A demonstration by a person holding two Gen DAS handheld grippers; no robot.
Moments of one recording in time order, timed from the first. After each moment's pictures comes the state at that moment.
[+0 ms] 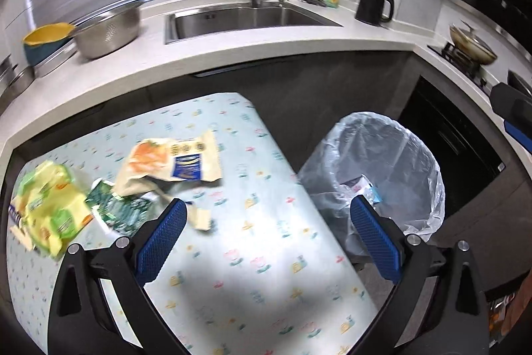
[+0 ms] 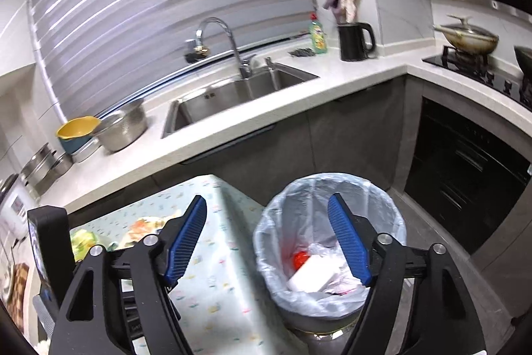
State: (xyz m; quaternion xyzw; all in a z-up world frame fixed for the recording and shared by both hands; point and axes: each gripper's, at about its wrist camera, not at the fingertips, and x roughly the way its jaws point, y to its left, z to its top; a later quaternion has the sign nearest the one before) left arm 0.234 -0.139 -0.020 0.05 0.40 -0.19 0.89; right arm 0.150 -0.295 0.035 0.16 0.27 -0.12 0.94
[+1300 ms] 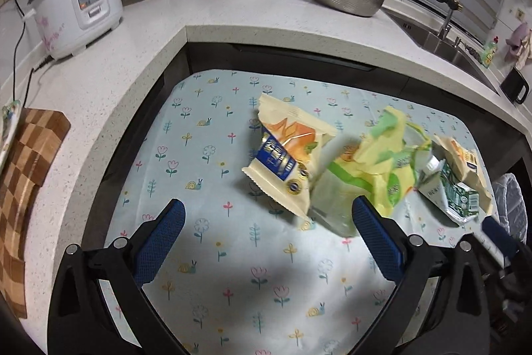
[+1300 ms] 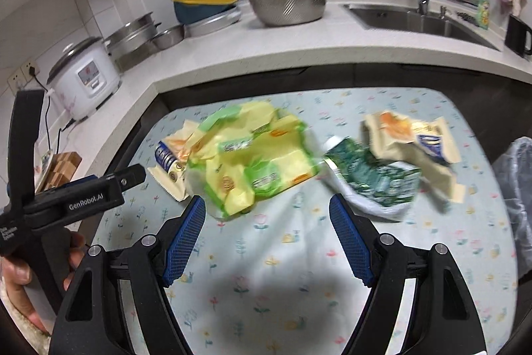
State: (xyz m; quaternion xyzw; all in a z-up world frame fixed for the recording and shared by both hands) left arm 0.283 0.258 -0.054 -0.06 0.45 0.03 0.89; right arm 0.257 0.067 -0.063 0.08 0.41 0.11 0.90
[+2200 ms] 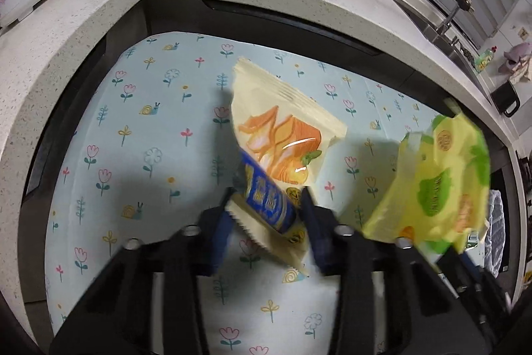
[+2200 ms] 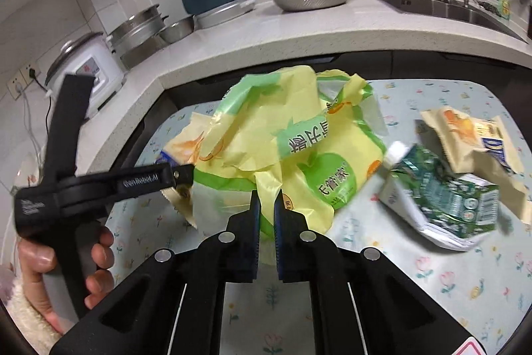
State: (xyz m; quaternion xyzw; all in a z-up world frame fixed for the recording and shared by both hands) left arm 0.353 0.263 -0.108 -0.13 0.50 -0.03 0.85; right arm 0.293 0.083 -0.084 0.10 0.40 0.13 0.90
